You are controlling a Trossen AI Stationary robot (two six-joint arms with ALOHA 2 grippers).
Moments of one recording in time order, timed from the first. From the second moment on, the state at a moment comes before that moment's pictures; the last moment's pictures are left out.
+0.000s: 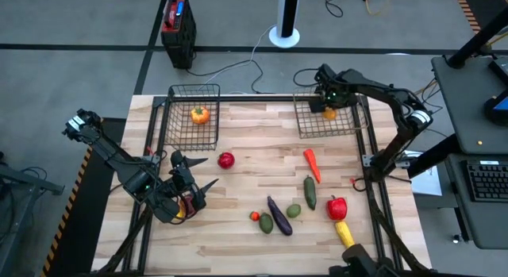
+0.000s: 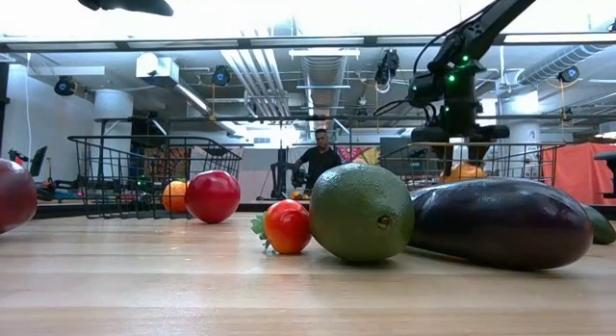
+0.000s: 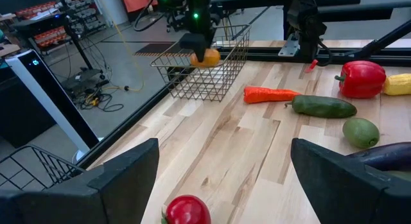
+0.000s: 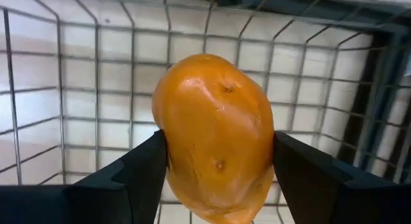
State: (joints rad) left arm -0.72 1.14 0.86 -0.51 -1.17 -0.60; right arm -0.94 1.65 1.19 -0.94 0.11 0.45
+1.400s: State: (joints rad) left arm -0.72 1.14 0.86 -0.51 -1.13 -0.62; right arm -0.97 1.65 1.10 -0.78 0.02 0.40
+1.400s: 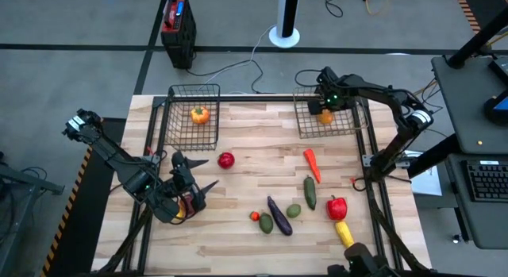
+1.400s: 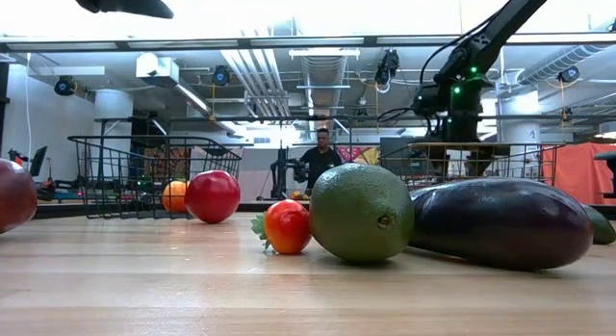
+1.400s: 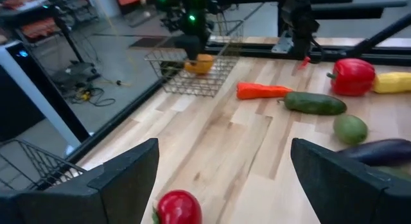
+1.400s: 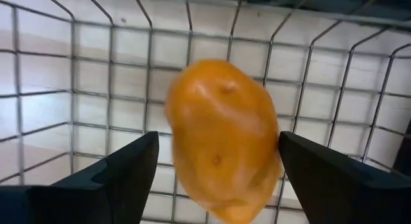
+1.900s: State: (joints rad) left arm -0.70 1.16 0.86 -0.50 -1.12 -0.67; right arm -0.90 1.55 1.24 -0.86 0.02 0.39
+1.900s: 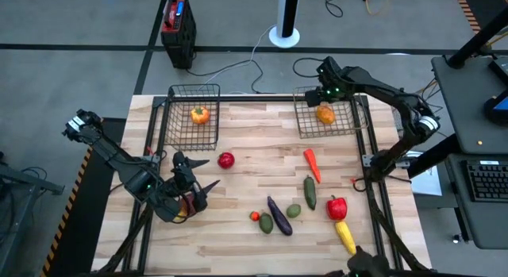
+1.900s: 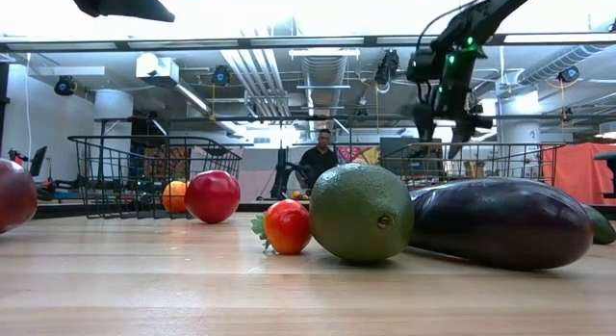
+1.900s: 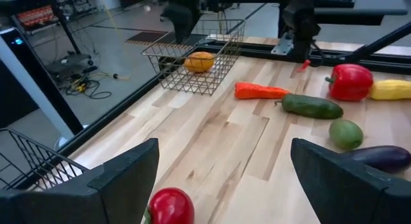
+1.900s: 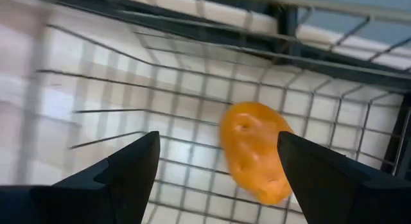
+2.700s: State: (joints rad) left arm -0.69 1.29 0.86 -0.50 -1.11 -0.54; right arm -0.20 1.36 1.20 -0.57 0.16 0.14
